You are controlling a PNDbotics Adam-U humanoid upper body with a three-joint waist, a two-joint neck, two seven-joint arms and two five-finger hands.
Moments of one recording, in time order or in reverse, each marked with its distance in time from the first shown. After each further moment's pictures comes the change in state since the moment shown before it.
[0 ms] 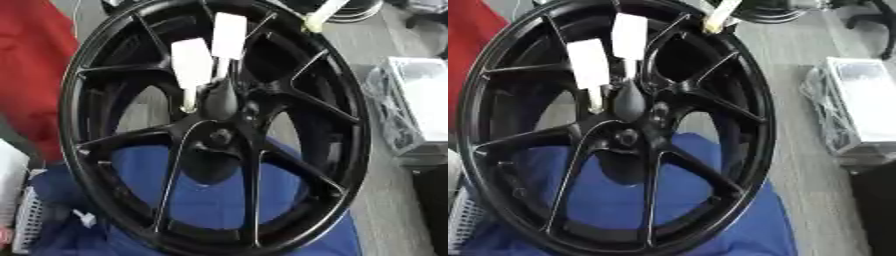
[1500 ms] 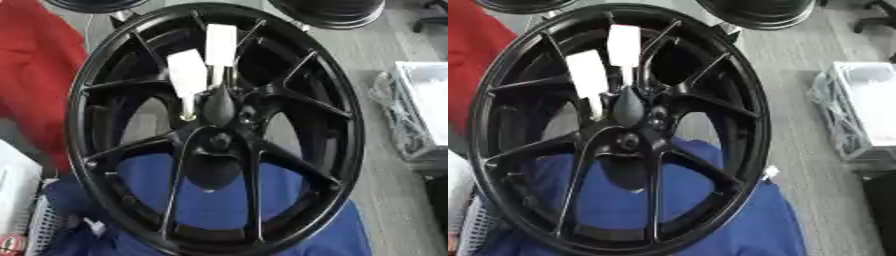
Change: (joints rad) left arm 0.015 0.009 0.021 0.009 0.007 -0.011 0.023; right arm 0.238 0.066 -0.251 0.193 0.386 0.124 -0.306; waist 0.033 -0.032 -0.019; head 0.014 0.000
